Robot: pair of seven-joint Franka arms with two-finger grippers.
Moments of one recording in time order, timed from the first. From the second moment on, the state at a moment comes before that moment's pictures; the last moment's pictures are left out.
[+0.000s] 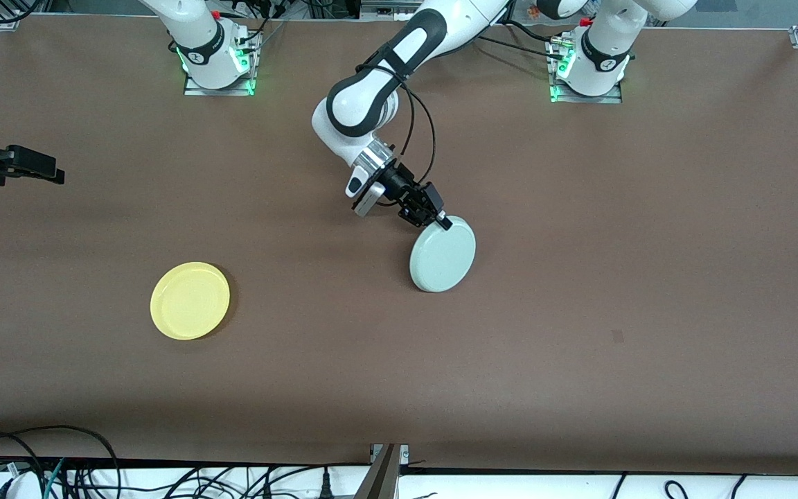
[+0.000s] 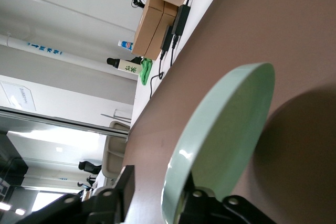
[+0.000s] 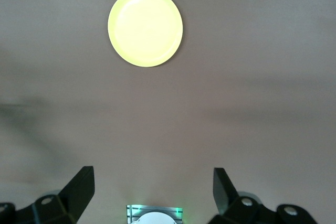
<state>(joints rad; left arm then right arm) -1.10 0.96 0.04 -1.28 1.07 1.49 -1.04 0.08 0.21 -0.16 -1.36 0.04 1.38 -0.11</state>
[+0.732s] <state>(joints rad) -1.18 1.03 0.04 -1.23 1.05 1.88 -1.53 0.04 0.44 -0.17 -1.39 0.02 1.51 -0.11</state>
